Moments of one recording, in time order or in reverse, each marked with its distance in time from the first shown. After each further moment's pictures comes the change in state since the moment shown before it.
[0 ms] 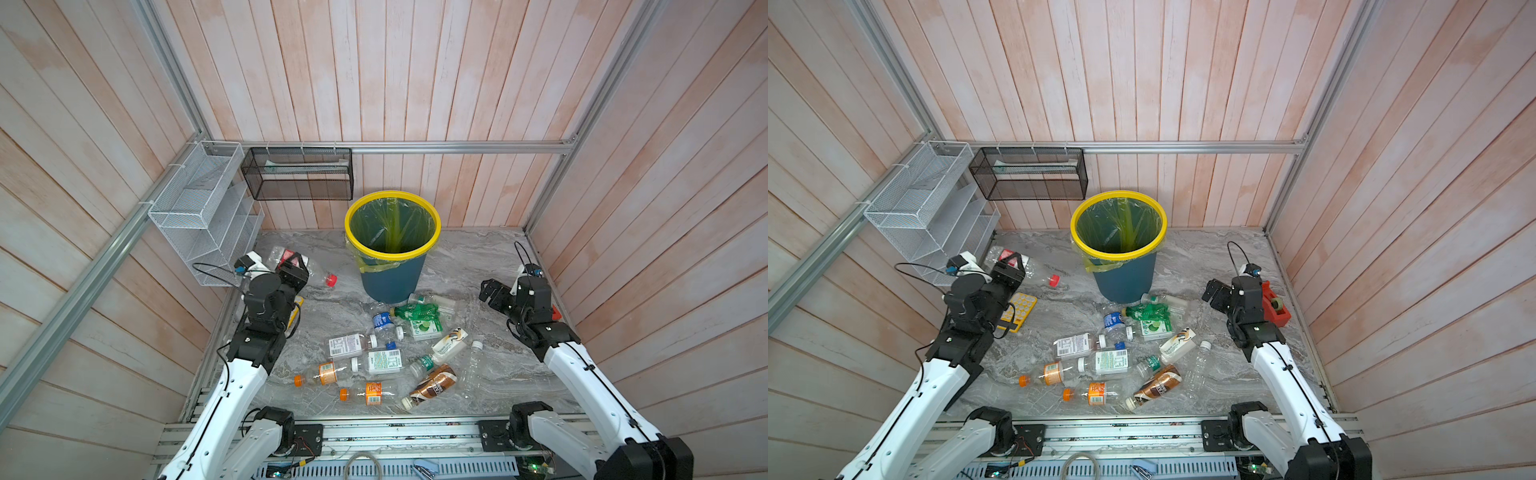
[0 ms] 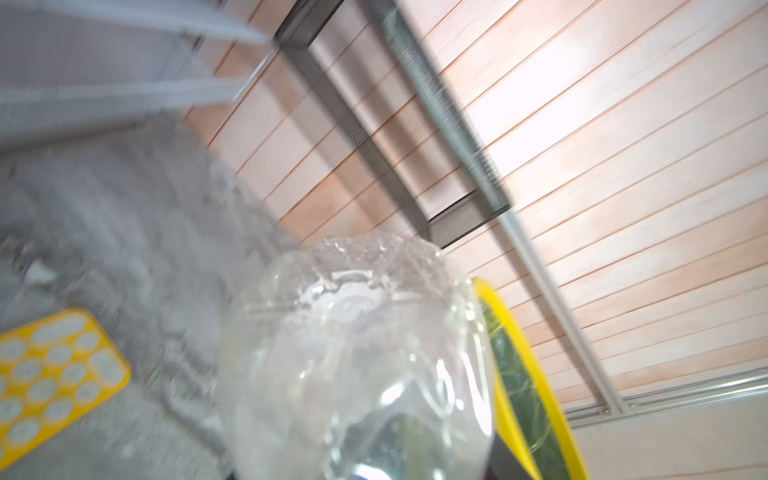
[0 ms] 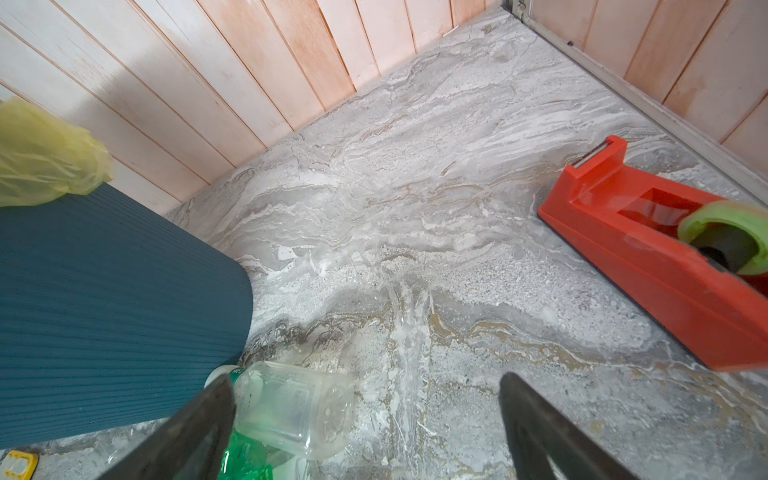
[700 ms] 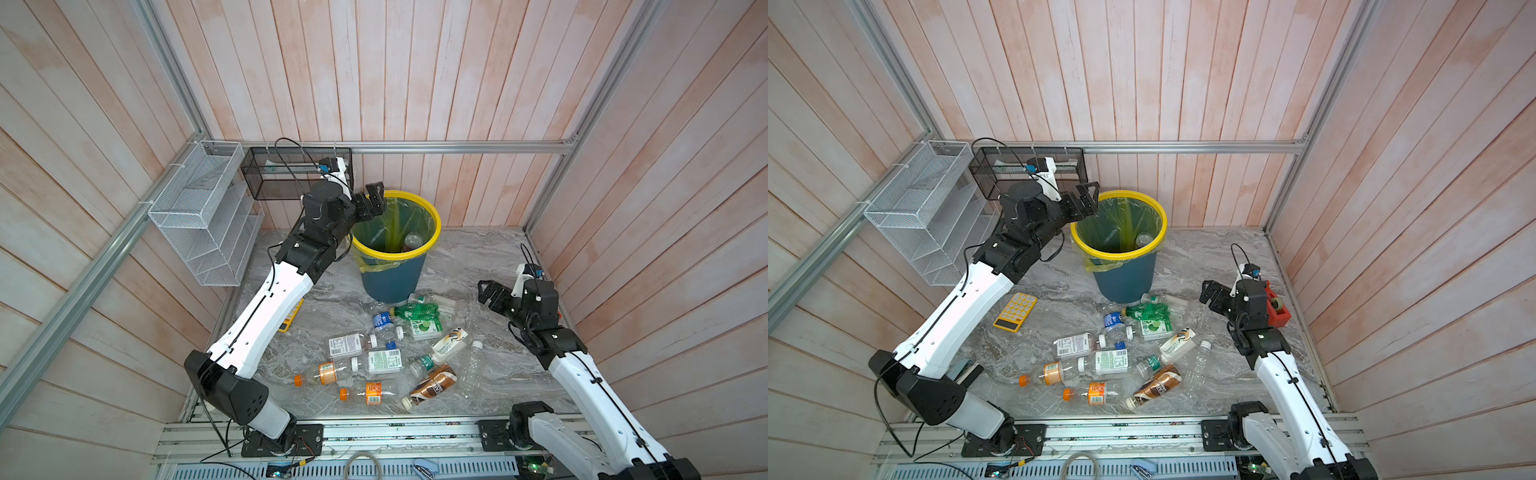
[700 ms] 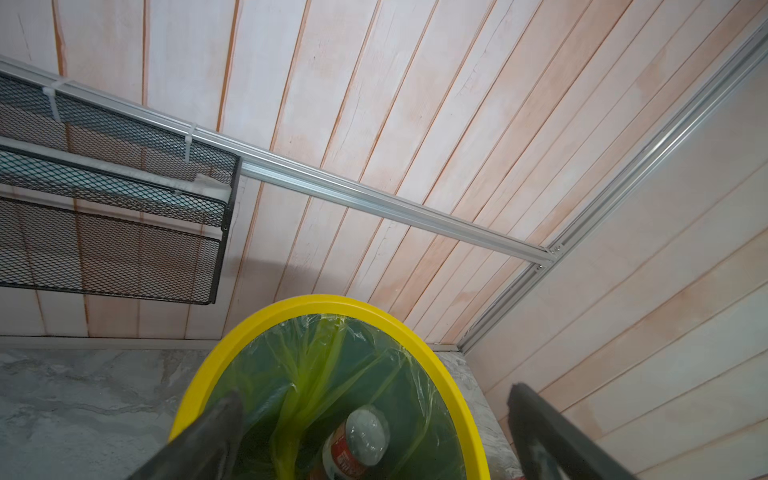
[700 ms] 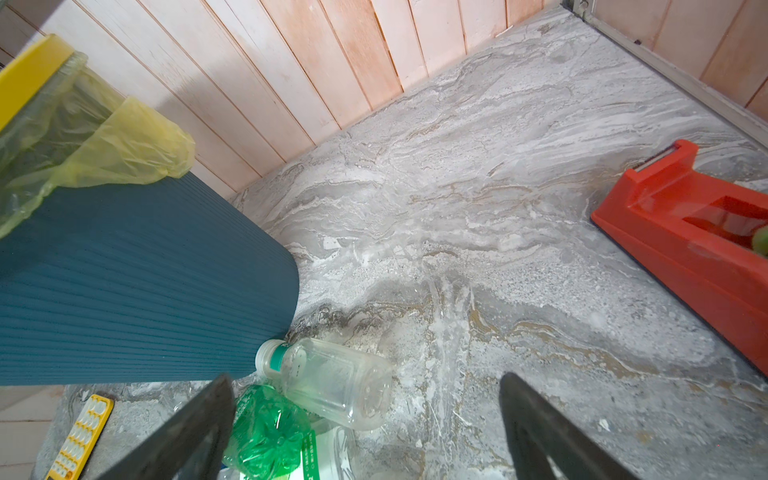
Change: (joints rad) left arm -0.298 0.622 0.847 -0.200 0.080 0.424; right arm 0.000 -0.084 -0.006 -0.022 -0.102 -0.008
